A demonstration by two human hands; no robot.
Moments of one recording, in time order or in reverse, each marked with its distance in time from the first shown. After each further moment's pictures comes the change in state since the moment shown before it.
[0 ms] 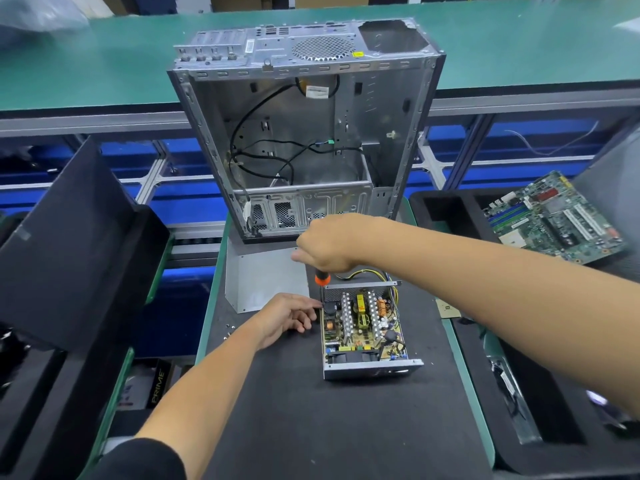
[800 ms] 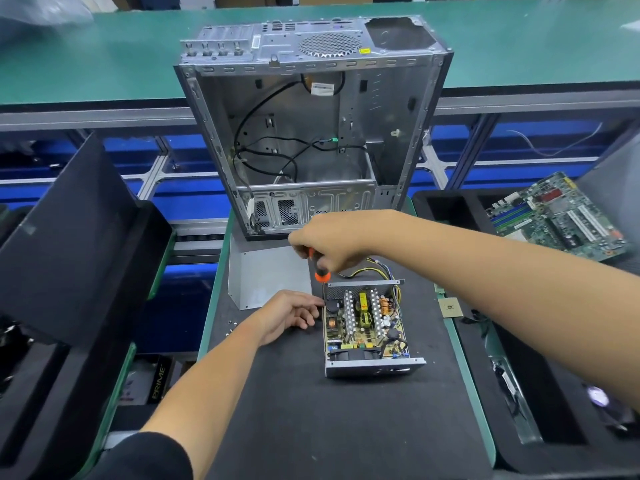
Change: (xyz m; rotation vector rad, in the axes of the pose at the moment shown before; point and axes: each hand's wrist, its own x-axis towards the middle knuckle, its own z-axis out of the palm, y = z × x) left_hand 0.003 -0.001 -0.003 -0.027 -0.038 -0.021; right_hand -0.004 0.001 -0.009 0.162 -0.049 -0.118
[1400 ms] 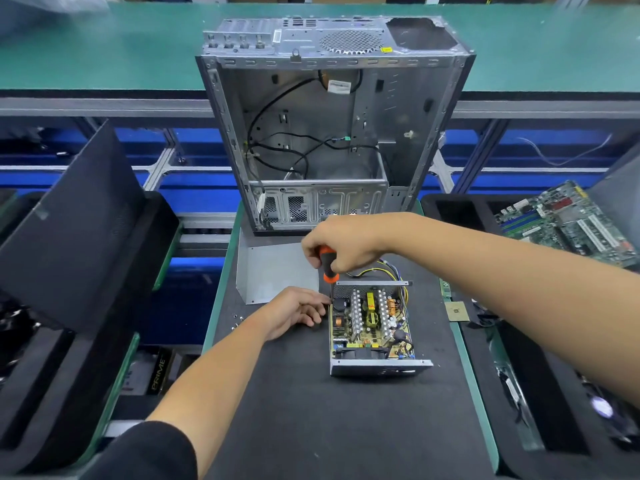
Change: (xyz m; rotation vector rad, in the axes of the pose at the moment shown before) left_hand 0.004 -0.004 -0.004 0.009 0.002 0.015; right_hand 0.002 0.001 0.002 0.162 -0.023 -0.037
